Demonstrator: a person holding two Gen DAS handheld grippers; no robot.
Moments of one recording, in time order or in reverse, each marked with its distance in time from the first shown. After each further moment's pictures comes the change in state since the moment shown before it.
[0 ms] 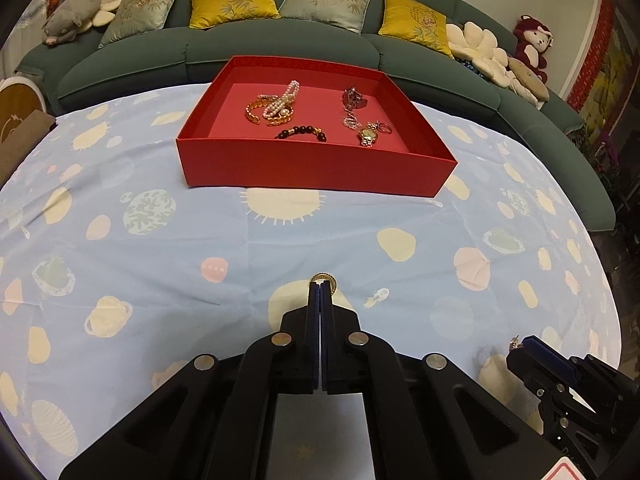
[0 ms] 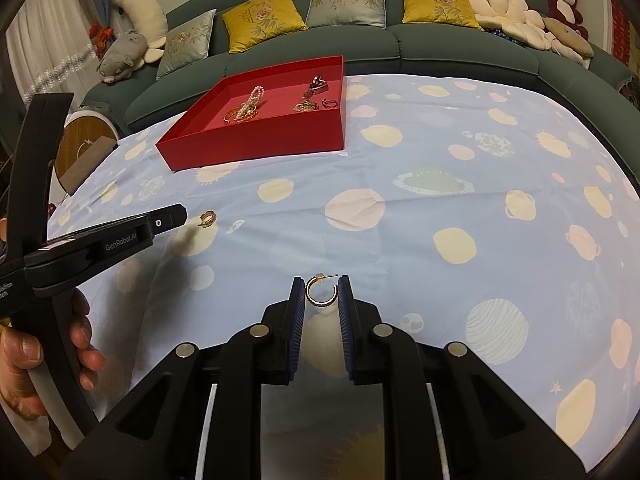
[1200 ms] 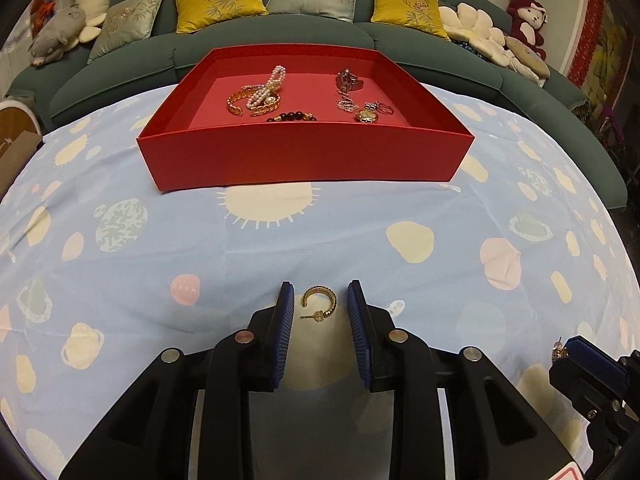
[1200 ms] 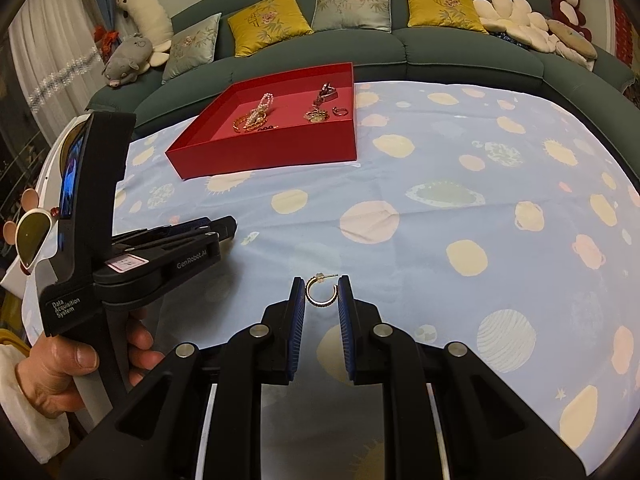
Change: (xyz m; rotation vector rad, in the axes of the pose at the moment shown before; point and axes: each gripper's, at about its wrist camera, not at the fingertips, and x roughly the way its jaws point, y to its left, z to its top) left arm 0.044 -0.014 0.001 0.081 0.018 0.049; right arm -0.001 0.008 0.008 0.000 -0.009 0.023
